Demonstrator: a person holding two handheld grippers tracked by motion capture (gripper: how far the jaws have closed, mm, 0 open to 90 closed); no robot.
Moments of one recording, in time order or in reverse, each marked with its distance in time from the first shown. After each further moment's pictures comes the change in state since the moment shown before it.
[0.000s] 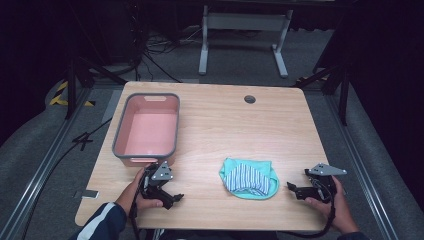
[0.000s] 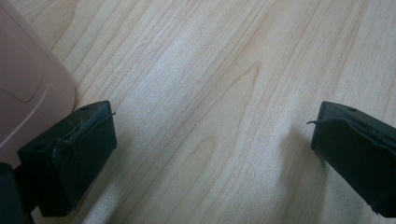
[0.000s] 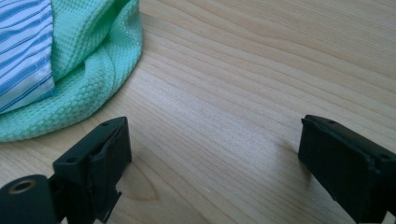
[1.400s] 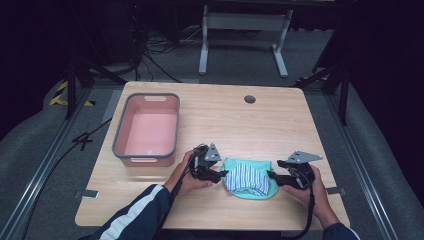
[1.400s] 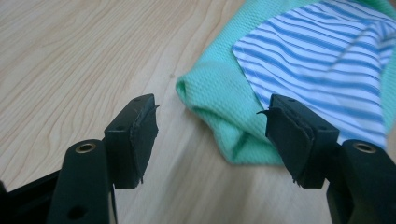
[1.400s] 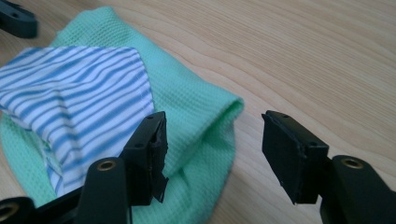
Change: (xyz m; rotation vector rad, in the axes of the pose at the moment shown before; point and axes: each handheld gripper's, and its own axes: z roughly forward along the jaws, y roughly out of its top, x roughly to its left) left arm -0.021 0.124 0.082 -0.075 -0.005 0.078; right arm 0.046 0.063 0.022 -0.013 0.109 -0.094
